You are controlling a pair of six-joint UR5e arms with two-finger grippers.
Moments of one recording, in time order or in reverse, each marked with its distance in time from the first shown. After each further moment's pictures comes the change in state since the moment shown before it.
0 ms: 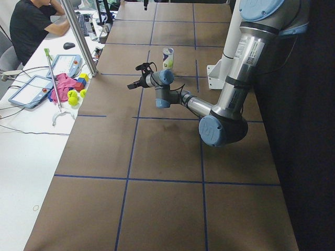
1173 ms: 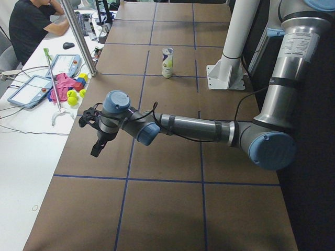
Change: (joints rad) left arm -0.857 0.160 0.018 0.692 -0.849 0.268; right arm 0.248 -0.098 -0.281 0.241 0.158 -0.546
